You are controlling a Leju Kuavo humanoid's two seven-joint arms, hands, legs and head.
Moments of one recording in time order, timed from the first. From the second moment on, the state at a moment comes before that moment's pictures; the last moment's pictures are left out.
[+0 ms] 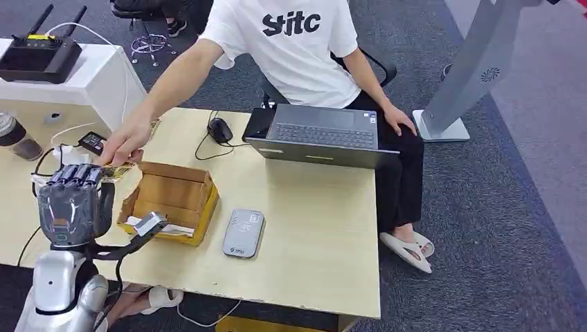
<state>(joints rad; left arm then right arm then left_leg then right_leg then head) -0.11 0.19 -0.02 -1.34 -1.37 0.58 -0.11 -0.09 0.05 -0.47 -0.25 0.47 -0.15 -0.23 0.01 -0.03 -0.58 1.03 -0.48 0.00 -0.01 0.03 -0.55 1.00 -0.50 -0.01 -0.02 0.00</state>
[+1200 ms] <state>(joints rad) -0.11 0.08 -0.23 -1.15 -1.30 0.53 -0.18 -0.10 0.06 -0.46 -0.25 0.54 -0.14 -0.22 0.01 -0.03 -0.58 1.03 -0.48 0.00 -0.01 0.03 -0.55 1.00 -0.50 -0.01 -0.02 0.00</state>
